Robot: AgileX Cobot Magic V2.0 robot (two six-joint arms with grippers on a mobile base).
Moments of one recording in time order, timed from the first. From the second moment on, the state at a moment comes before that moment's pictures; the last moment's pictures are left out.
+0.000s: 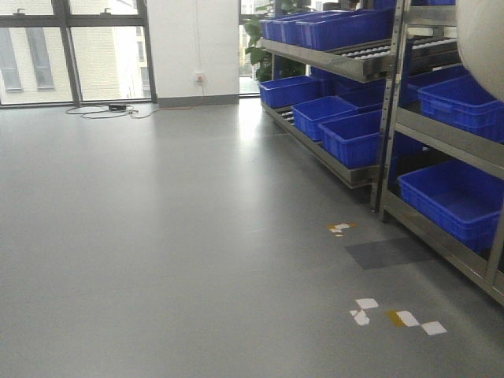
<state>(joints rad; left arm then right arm) -0.10 -0.01 0.01 -0.07 0.07 0.02 0.16 0.60 -0.77 0.03 0.67 0.03</state>
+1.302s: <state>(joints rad) -0.10 -0.01 0.01 -0.07 0.07 0.02 0.16 0.60 -0.77 0.03 0.67 0.03</state>
